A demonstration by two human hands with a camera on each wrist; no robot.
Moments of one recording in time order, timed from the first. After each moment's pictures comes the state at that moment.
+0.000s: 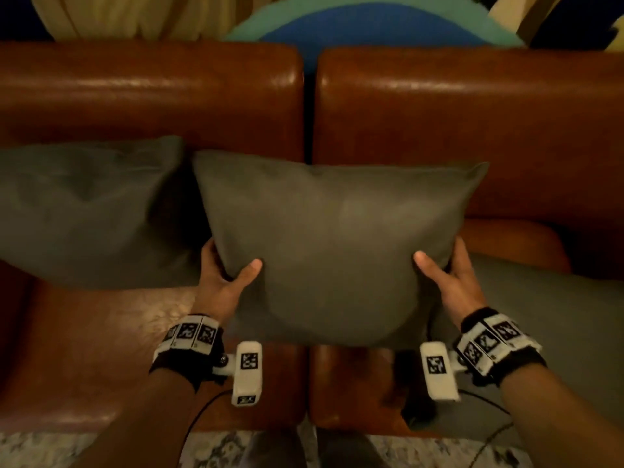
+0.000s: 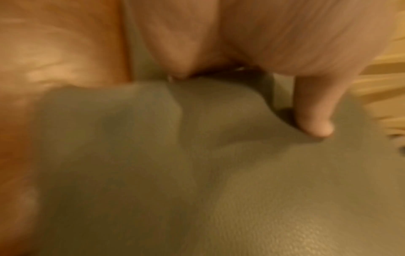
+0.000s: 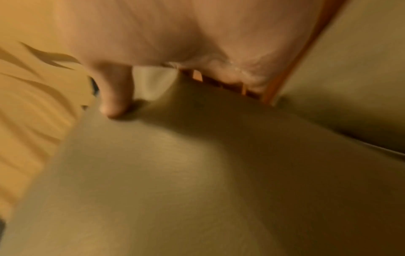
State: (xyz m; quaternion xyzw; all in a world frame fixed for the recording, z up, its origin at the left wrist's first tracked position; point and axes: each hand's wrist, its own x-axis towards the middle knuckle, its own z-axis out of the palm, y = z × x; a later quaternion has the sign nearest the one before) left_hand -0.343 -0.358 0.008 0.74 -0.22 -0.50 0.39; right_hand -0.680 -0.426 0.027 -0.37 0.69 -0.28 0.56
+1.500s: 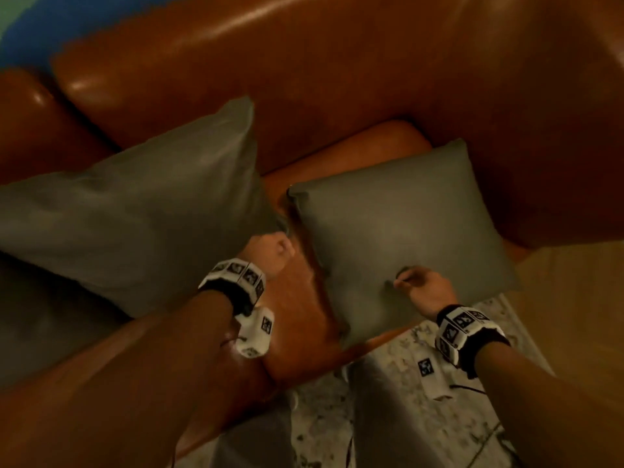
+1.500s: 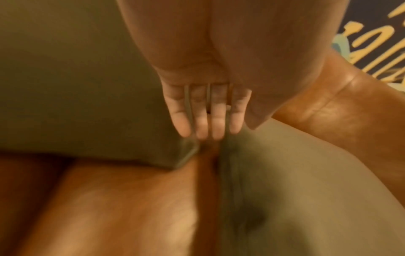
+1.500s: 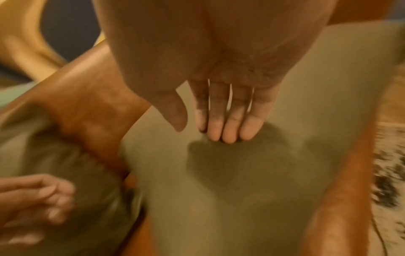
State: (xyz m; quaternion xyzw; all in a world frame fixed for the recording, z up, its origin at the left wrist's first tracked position) left_hand -0.601 -0.406 -0.018 0.59 -0.67 -0.44 -0.11; right_hand -0.864 -0.257 -0.013 -0.26 0.84 -0.03 0.48
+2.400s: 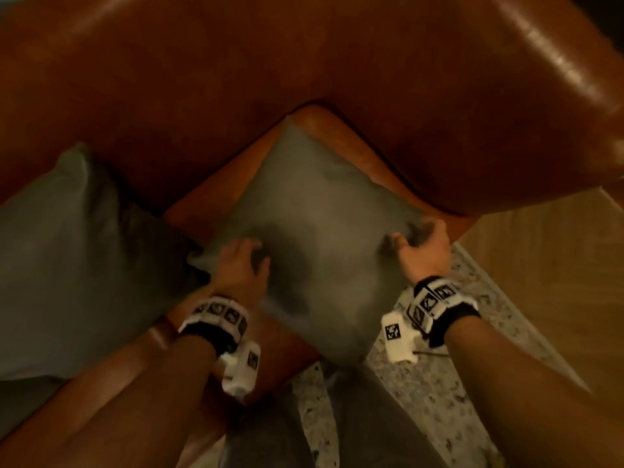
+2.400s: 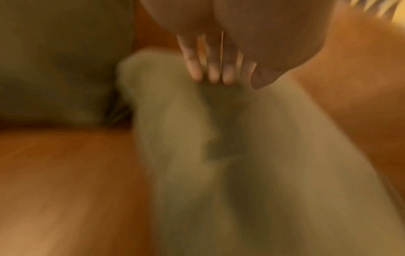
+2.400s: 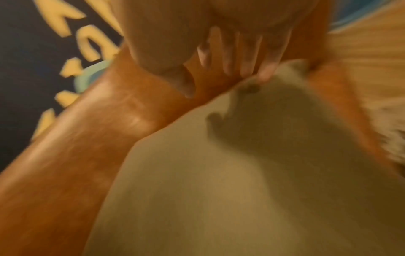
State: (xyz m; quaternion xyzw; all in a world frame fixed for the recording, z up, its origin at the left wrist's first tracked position) left_hand -0.753 -0.381 -0.017 0.57 -0.77 -0.30 -0.05; right_hand -1.011 -0.258 -0.025 -0.08 0.90 -0.27 0.33
